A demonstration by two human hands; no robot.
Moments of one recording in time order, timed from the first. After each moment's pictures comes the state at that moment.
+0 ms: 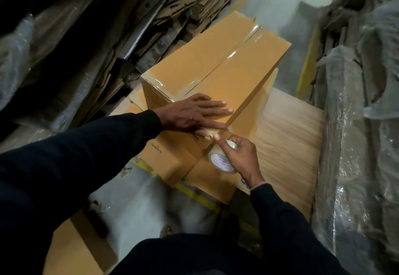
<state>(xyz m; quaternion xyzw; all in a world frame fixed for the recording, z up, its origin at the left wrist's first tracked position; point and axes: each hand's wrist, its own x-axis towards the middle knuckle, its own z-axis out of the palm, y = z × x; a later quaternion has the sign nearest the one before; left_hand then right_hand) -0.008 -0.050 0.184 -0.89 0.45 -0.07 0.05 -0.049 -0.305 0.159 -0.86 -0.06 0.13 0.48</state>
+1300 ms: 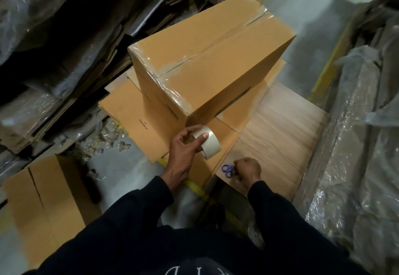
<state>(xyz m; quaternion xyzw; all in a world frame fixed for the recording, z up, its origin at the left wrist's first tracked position) -0.122 -0.248 0.135 -0.49 -0.34 -0.11 -0.79 -0.014 -0.437 0.059 -0.85 0.20 0.29 0.38</state>
